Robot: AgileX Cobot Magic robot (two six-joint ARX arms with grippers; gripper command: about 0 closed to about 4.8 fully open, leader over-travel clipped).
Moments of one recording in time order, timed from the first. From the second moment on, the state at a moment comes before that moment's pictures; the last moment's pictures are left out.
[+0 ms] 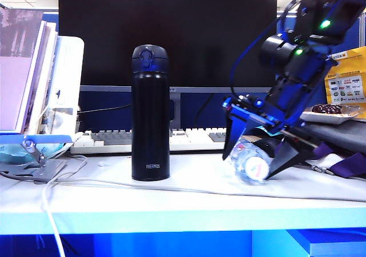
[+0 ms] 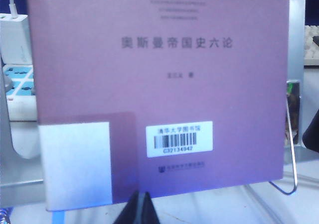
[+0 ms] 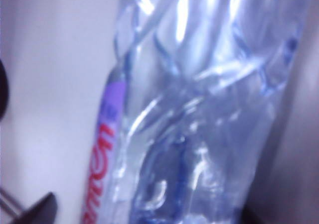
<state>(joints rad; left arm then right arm) 0.00 0.00 0.01 -0.16 0.03 -0.04 0.31 1.87 1.22 -0.46 -0.36 0.30</state>
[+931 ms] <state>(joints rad) 0.00 0.00 0.01 -0.16 0.03 -0.04 0.31 1.62 1.21 -0.53 -0.57 0.38</state>
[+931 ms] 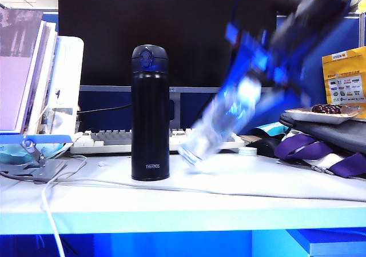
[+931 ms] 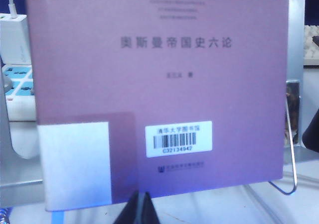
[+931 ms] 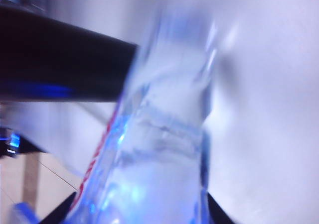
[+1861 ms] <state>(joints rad) 0.00 0.00 0.01 -0.16 0.03 -0.04 0.31 1.47 1.29 -0.62 -0.37 0.18</state>
